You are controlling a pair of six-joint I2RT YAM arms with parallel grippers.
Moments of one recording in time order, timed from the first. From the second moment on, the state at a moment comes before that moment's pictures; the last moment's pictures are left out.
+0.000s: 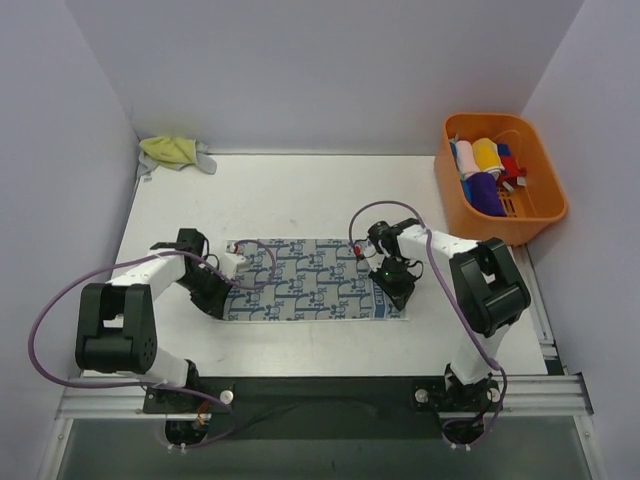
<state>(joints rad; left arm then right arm) -0.05 1.49 0.78 -0.82 0.36 0.68 0.47 1.80 1.05 -0.91 -0.01 -0.23</state>
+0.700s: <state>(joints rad) 0.04 1.57 1.19 -0.87 0.56 0.63 0.28 1.73 1.39 -0.94 -0.10 -0.27</state>
